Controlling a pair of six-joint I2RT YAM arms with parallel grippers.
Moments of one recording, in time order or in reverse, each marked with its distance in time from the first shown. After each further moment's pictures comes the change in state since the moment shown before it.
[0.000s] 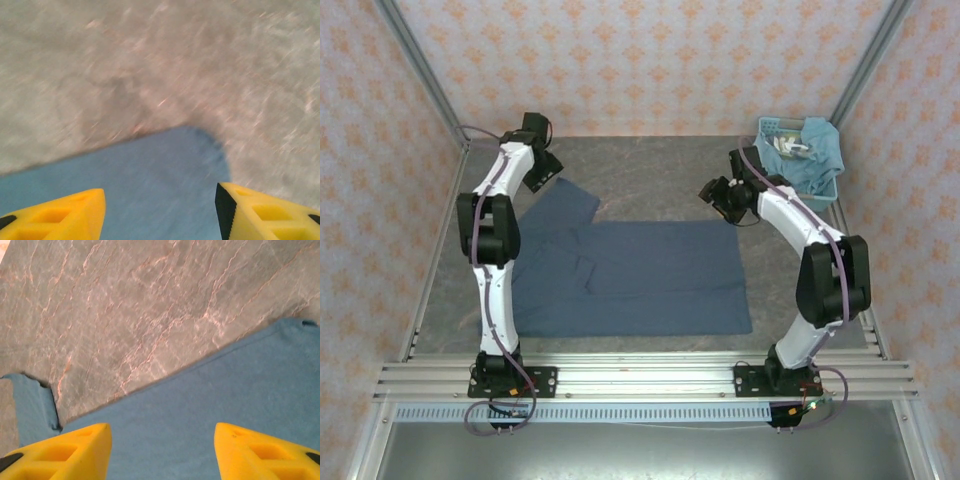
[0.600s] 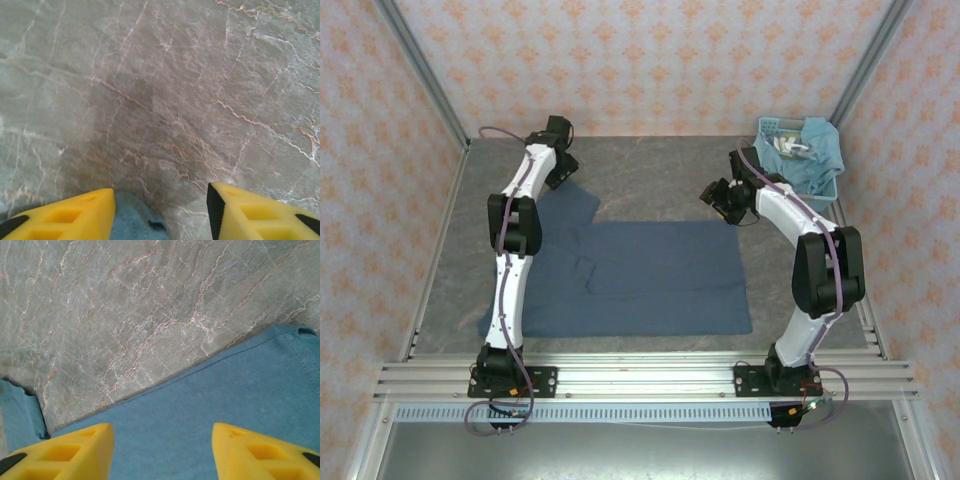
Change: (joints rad) left arm -0.056 0.317 0.377 -0.095 -0.056 -0.092; right arm -0.013 0.058 0.012 0.000 -0.012 -0.006
